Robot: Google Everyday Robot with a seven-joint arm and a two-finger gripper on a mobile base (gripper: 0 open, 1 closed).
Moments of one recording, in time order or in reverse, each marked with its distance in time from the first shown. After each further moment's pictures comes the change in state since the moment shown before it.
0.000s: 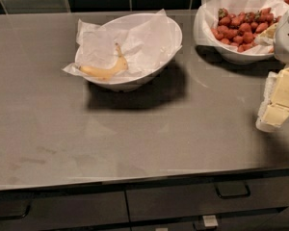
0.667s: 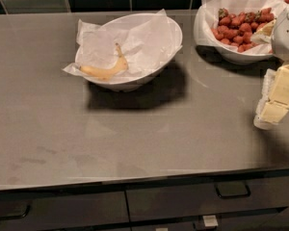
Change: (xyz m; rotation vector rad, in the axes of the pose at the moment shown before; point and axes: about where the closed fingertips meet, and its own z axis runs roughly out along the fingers) arm -0.006 -0.002 -0.001 -0.010 -0.033 -0.016
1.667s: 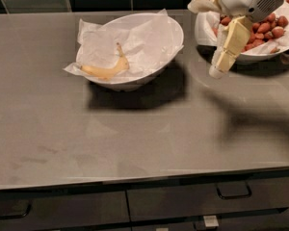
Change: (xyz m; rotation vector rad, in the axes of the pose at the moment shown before) arm -0.113 -0.065 0.011 -0.136 -0.428 -0.279
